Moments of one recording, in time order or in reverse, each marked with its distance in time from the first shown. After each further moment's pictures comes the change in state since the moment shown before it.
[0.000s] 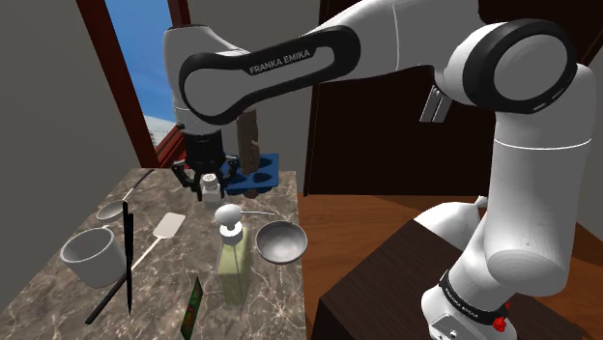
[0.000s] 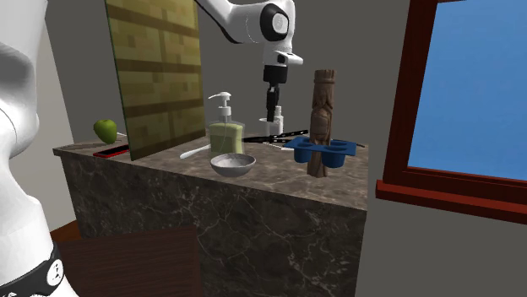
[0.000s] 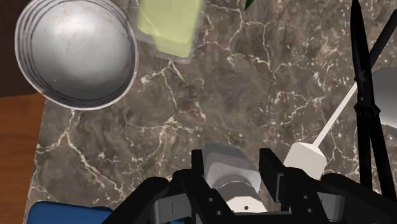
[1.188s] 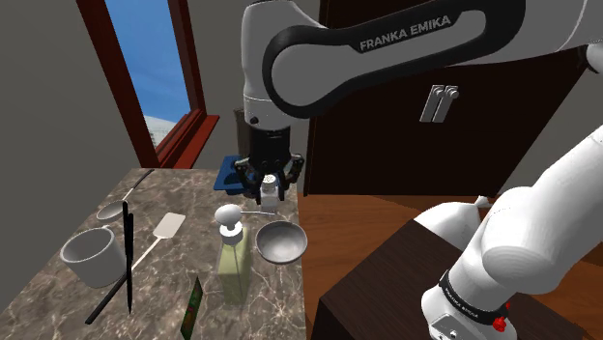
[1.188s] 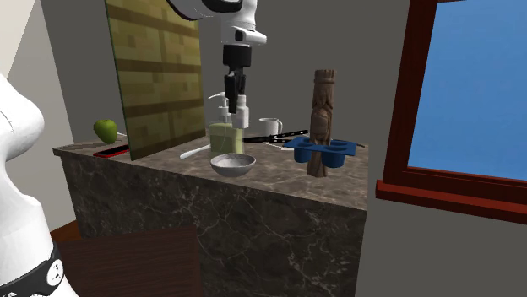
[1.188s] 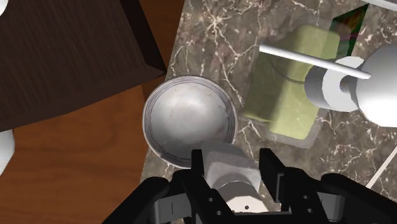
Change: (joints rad) arm -0.078 -0.554 -0.002 -0.517 0.271 0.012 -0.162
